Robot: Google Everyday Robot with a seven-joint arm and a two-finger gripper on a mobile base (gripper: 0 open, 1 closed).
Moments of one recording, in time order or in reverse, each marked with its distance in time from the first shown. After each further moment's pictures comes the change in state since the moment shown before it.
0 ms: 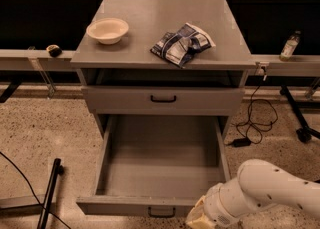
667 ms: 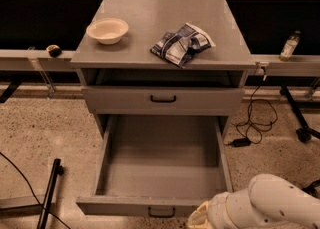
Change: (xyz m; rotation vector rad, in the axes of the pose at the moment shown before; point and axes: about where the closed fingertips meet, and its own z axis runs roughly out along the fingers) arm 0.007 0.007 0.002 0.056 -0.096 -0.039
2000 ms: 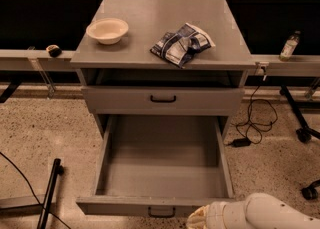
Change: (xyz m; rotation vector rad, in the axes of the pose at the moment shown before) arm 0.035 -0.026 0.051 0.103 -0.040 -0.244
